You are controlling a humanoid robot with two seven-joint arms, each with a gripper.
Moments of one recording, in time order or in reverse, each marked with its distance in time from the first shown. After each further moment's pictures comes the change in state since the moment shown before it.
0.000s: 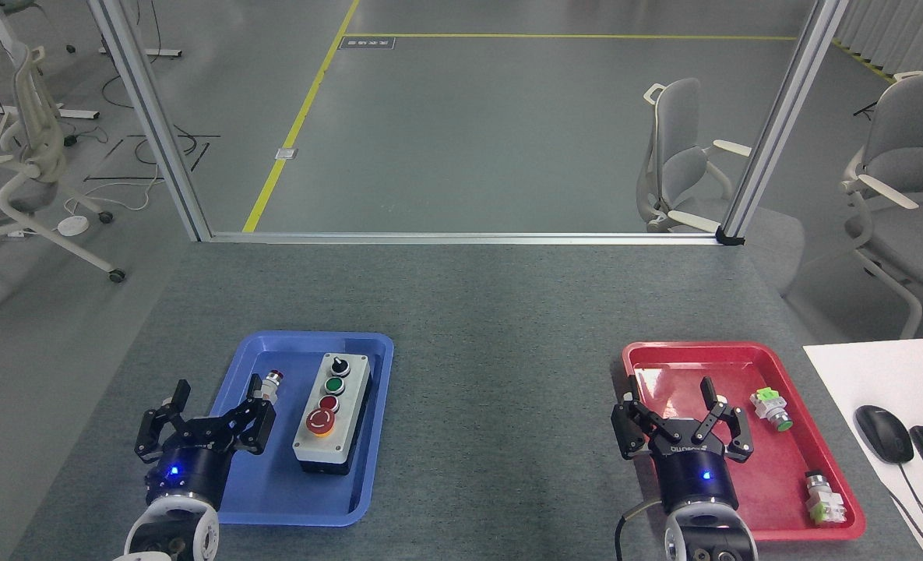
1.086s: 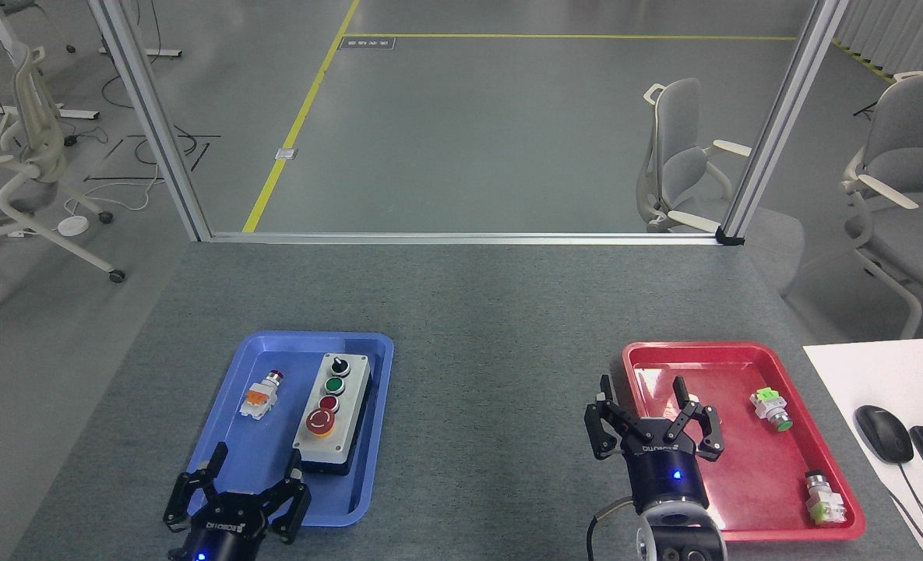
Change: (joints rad) left arm 0.250 -0.019 -0.094 -0.195 -0.097 -0.038 0.038; right arm -0.005 0.071 0.014 0.005 0.054 -0.002 0.001
